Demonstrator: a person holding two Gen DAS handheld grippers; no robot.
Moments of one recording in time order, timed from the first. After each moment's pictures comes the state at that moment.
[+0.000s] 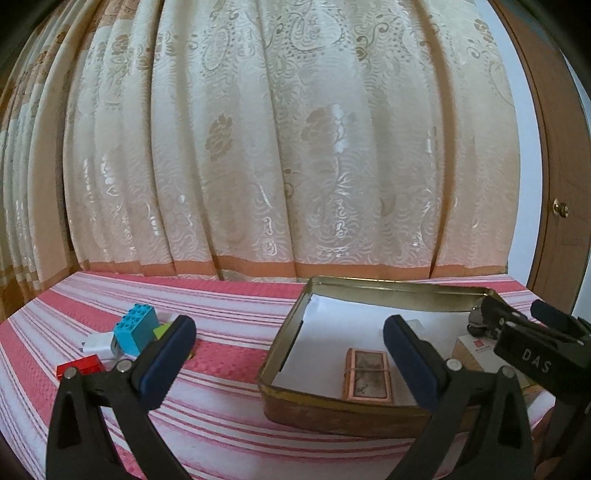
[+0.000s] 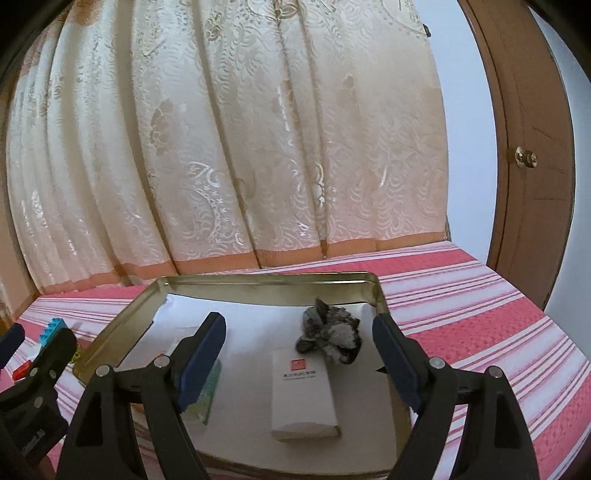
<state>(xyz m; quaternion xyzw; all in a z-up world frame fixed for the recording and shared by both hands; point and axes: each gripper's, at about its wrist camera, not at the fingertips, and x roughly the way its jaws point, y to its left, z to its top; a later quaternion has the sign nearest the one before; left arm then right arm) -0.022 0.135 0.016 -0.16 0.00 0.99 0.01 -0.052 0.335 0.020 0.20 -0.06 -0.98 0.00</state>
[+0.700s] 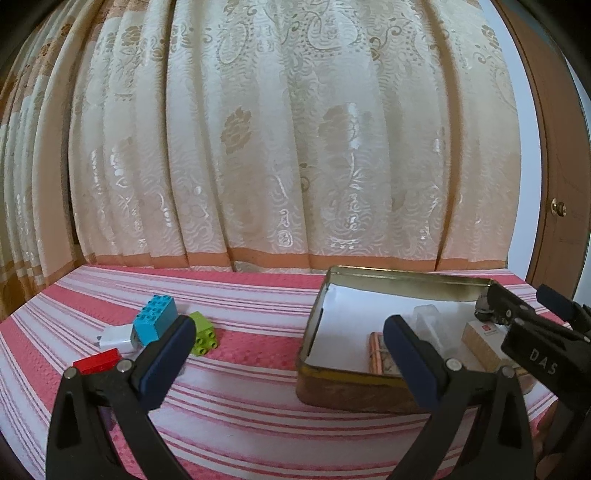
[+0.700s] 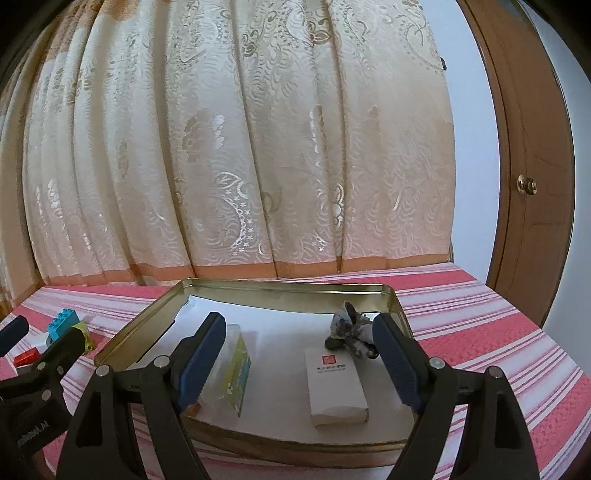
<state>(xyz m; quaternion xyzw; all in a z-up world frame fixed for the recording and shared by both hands) -0.009 0.102 0.012 -0.17 0.00 0.99 0.02 -0.024 0.304 0.026 0.16 -0.02 -0.99 0.00</state>
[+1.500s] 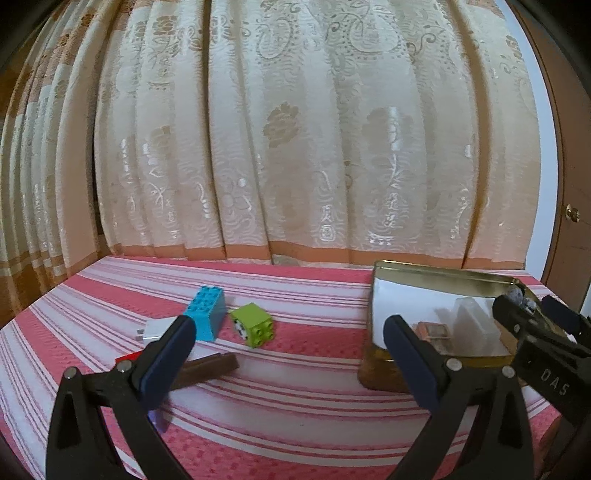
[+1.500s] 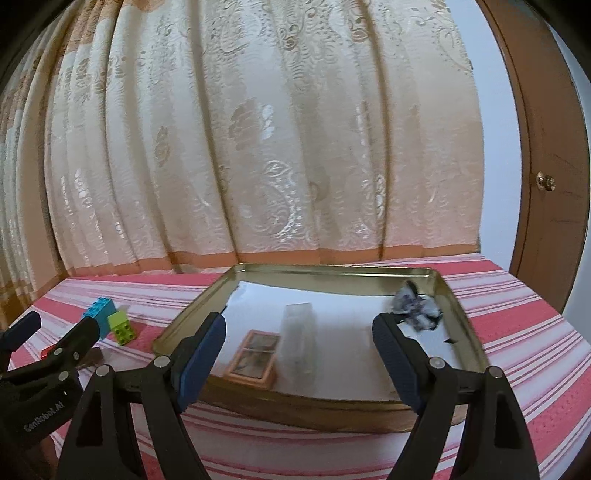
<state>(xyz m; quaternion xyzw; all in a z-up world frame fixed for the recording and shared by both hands) -0.002 0.049 0.011 -0.18 -0.01 0.98 -0.01 -0.007 0.249 0.025 0.18 -0.03 -0.98 0.04</state>
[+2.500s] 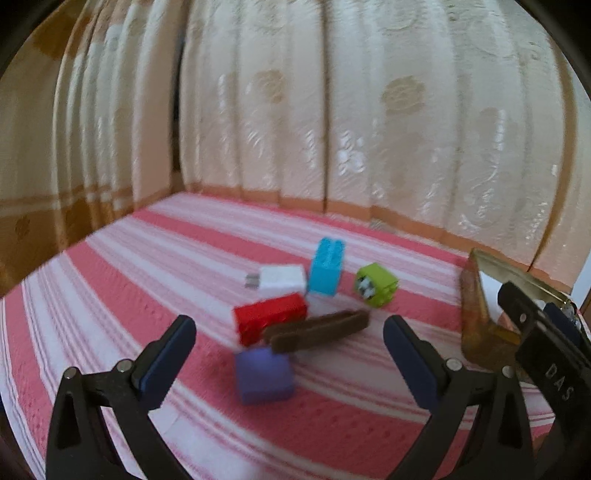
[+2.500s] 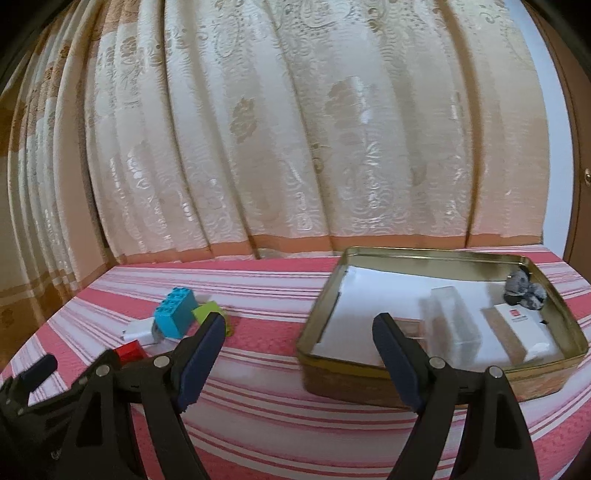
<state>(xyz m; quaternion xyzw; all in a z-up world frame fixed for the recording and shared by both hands) 0.011 -0.053 -0.008 -0.26 -0.09 0.95 -0.13 -0.006 0.141 0.027 0.20 -0.04 -0.97 0.13</state>
